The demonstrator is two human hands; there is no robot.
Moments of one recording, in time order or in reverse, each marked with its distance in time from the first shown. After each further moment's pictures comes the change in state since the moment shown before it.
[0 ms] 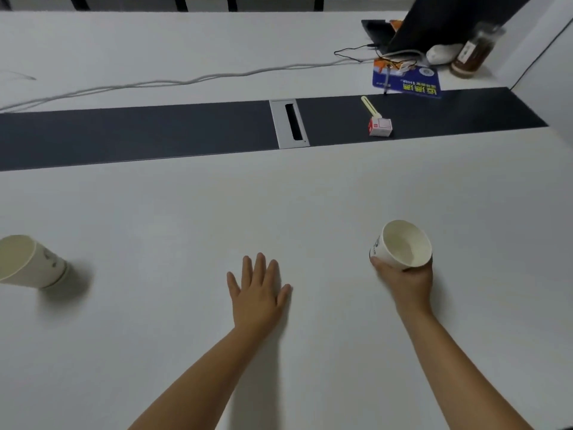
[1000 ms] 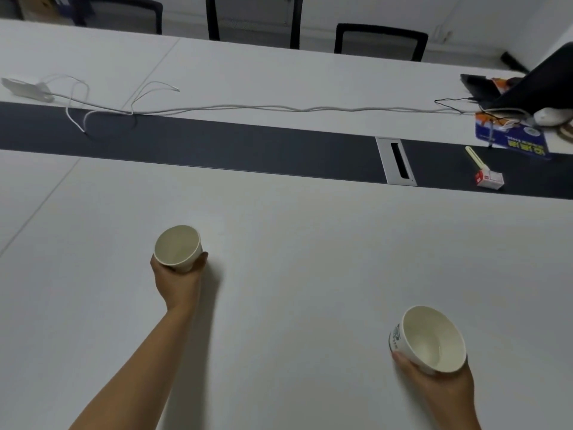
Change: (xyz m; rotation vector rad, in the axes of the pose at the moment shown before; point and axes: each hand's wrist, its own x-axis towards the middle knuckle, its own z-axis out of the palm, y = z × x) left_hand -0.015 -0.266 -0.132 -1.004 0.887 -0.624; right_hand -0.164 -0.021 0.076 -0.176 -0.219 -0.019
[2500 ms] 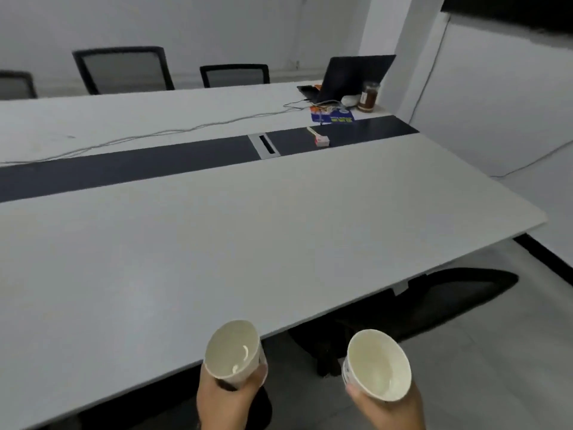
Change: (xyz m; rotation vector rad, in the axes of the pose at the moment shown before) left_hand -0.346 -0.007 -0.209 -0.145 -0.686 -0.073; right_hand -0.311 0.059 -0.158 0.193 0.215 0.145
